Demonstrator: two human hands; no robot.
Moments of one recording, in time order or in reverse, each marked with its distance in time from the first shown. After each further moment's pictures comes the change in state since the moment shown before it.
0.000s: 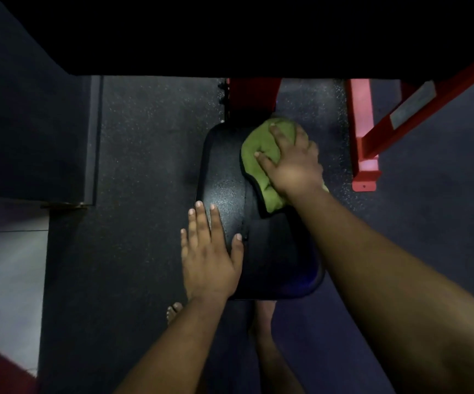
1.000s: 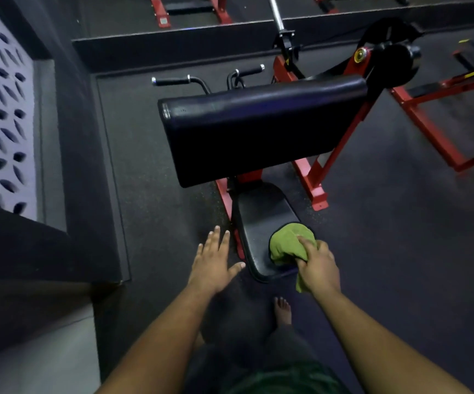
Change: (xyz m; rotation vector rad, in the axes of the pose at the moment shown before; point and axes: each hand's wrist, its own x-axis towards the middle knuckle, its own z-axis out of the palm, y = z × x) left_hand -0.002 -0.139 -0.279 0.049 -0.378 0.536; right_hand -0.317 -0.138 -0.080 0.107 0.178 0.434
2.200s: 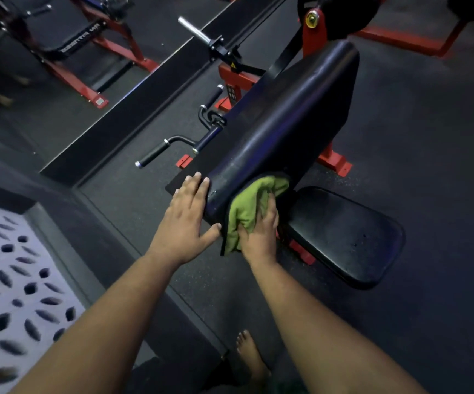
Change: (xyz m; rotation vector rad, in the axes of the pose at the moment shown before) left_hand 0.168 -0.131 -0.308 0.310 0.222 0.660; right_hand 0.130 -0.361 0.065 0.683 0.564 0.122
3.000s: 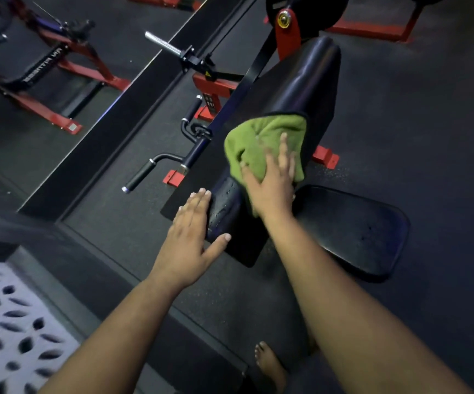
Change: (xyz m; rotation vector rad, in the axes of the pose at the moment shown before) left_hand 0.023 -0.019 -0.008 -0.126 -0.056 0.120; right_hand 0.113 -0.062 -0.047 0.064 0.234 0.064
